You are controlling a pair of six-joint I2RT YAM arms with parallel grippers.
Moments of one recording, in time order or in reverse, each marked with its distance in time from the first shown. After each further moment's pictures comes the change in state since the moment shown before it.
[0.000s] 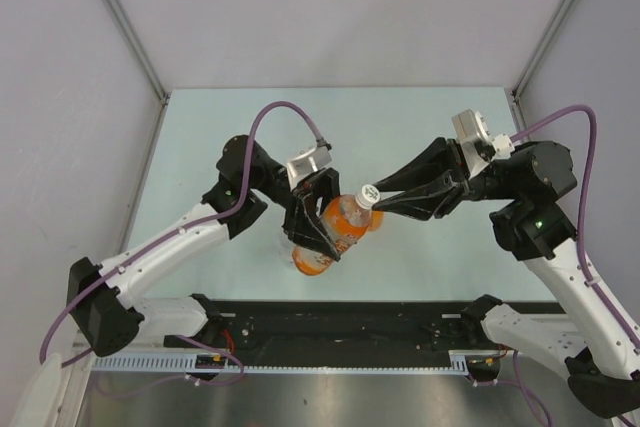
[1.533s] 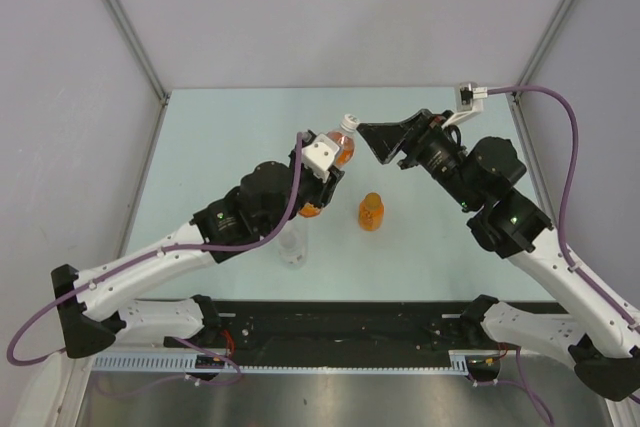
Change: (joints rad) left arm -0.254 -0.108 0.049 -0.677 -1.785 0.786; right arm 0.148 0.039 -0.031 -0.208 1.134 0.340
